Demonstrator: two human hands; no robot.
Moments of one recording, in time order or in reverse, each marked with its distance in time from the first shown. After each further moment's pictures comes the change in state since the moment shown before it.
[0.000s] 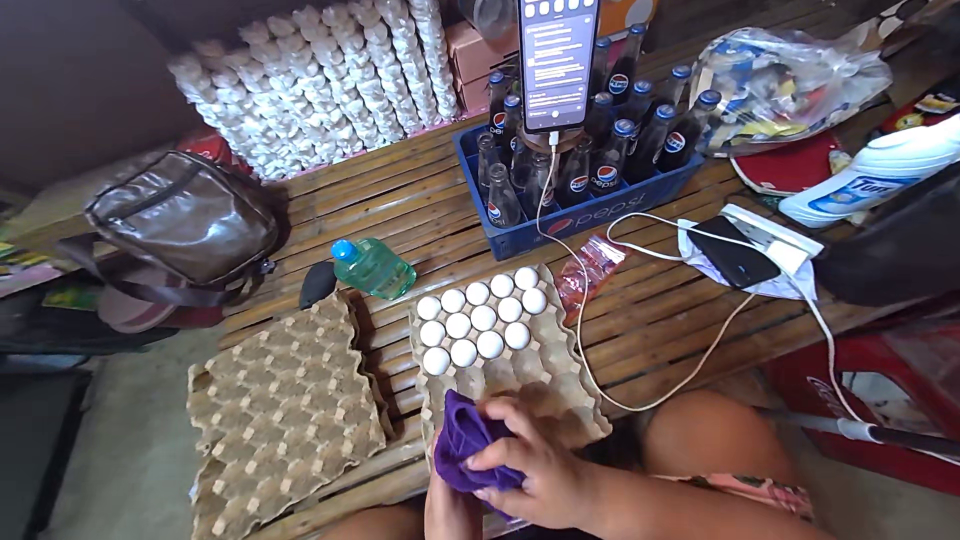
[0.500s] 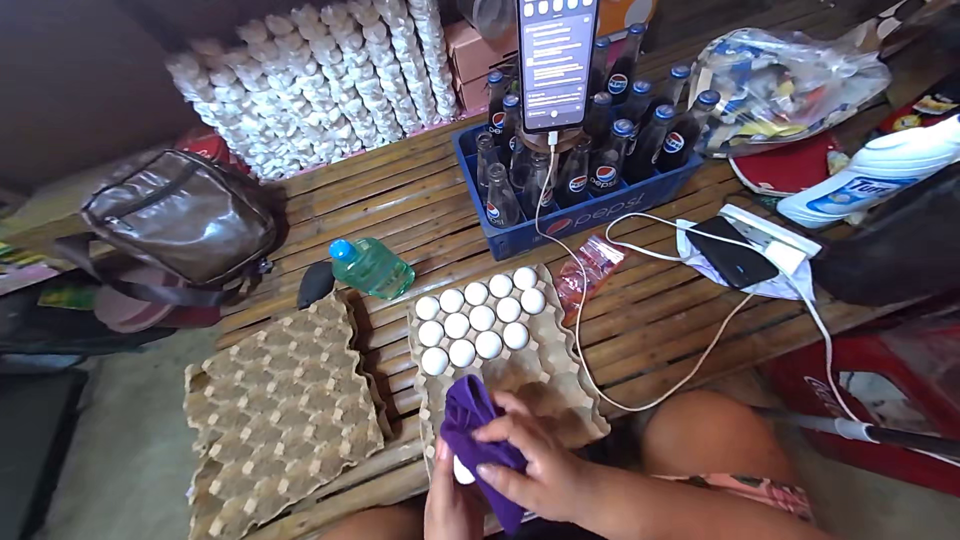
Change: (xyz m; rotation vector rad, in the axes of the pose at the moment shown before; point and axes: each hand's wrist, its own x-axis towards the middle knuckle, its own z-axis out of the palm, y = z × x) left_hand -0.003 0.008 0.007 -0.047 -0.011 -0.087; right_hand -0.001 -0.002 -0.003 0.111 0.022 0.159
